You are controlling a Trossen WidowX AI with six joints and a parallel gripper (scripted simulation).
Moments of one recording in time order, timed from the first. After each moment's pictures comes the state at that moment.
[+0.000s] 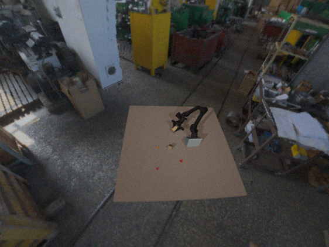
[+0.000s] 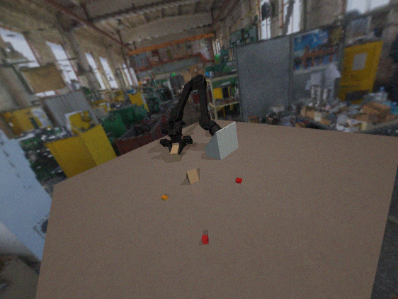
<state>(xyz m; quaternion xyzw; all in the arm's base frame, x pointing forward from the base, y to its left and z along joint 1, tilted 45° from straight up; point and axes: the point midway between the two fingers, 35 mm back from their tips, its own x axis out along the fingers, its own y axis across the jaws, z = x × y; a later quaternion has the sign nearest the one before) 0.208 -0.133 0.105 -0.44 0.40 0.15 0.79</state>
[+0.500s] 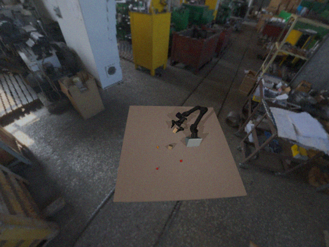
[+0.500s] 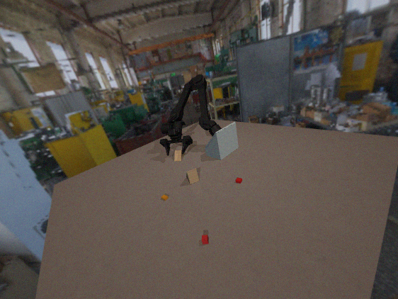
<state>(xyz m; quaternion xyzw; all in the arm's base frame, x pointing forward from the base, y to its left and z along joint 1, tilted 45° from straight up) 0.209 -0.133 0.105 -0.44 0.40 0.15 0.79</state>
